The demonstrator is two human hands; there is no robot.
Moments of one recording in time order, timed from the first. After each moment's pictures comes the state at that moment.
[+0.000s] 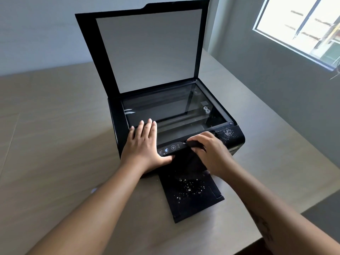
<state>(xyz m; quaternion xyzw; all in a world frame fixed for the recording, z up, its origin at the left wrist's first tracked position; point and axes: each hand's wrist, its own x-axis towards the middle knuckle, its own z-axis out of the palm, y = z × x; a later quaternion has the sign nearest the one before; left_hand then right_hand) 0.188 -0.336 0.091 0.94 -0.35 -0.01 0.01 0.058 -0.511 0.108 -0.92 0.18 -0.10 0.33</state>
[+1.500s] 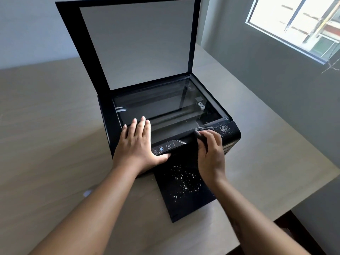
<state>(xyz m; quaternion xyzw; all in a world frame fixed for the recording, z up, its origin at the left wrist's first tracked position) 0.189 -0.335 0.089 0.94 -0.34 0.00 0.02 0.054 -0.501 0.055 -0.83 0.27 -0.36 0.33</state>
